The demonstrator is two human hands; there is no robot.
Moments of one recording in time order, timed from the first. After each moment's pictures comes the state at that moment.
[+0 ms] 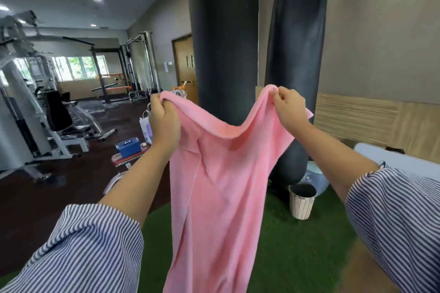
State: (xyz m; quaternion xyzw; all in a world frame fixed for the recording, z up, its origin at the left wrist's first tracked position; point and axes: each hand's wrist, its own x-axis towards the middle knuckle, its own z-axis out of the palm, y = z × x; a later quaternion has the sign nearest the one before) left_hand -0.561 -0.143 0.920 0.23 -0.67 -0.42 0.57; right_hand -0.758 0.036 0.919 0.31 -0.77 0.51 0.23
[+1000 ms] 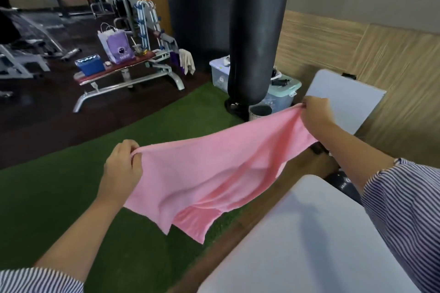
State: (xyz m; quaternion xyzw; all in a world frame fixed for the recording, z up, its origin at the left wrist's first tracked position) left_hand -0.440 0.092 0.653 0.32 -0.87 -0.22 0.31; right_hand -0.793 0.369 0.707 0.20 -0.95 0.19 0.14
